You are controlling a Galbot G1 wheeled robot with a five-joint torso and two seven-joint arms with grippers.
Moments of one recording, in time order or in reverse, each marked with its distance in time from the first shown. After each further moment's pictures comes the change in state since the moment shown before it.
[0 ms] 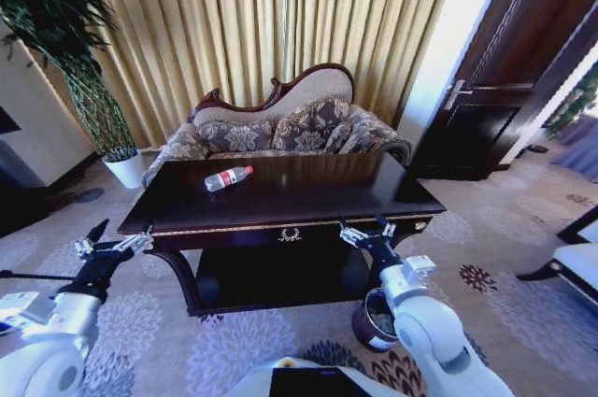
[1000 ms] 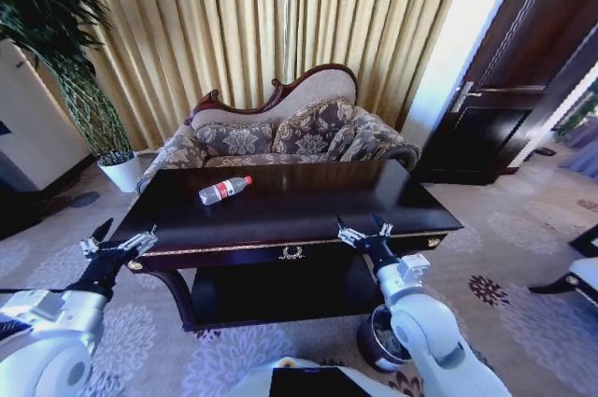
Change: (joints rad) left arm -0.015 0.000 0.031 0.011 0.020 -0.007 -0.001; right arm 0.018 -0.001 -0.013 -0.026 -0.001 0.007 -0.006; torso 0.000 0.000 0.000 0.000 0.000
